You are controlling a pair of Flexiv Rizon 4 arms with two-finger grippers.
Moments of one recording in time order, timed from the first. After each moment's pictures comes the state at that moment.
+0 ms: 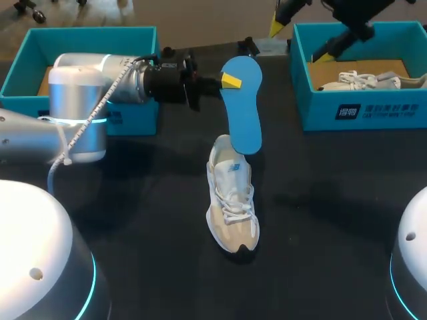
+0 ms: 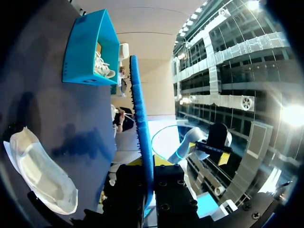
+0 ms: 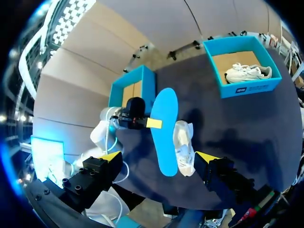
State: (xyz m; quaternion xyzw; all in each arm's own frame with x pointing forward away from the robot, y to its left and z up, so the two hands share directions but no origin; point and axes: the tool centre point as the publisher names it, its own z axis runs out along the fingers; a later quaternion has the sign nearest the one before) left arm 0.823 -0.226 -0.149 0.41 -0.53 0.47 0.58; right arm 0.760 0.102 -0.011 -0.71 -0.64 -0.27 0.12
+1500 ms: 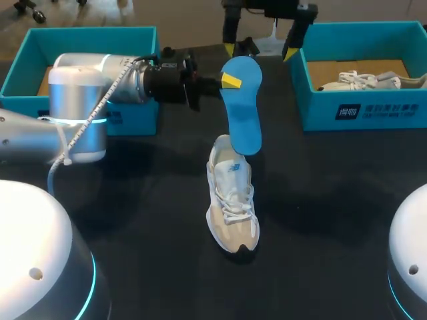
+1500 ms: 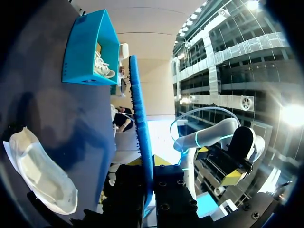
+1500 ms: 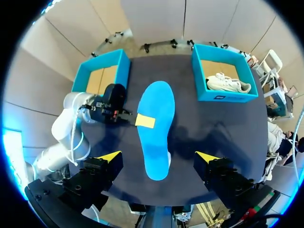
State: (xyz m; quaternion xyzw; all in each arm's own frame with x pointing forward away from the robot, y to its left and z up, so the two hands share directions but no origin) left arm 0.823 -0.226 -0.149 0.41 -0.53 0.47 0.58; right arm 0.771 0.152 -0.038 -0.71 -0.70 -0.09 -0.02
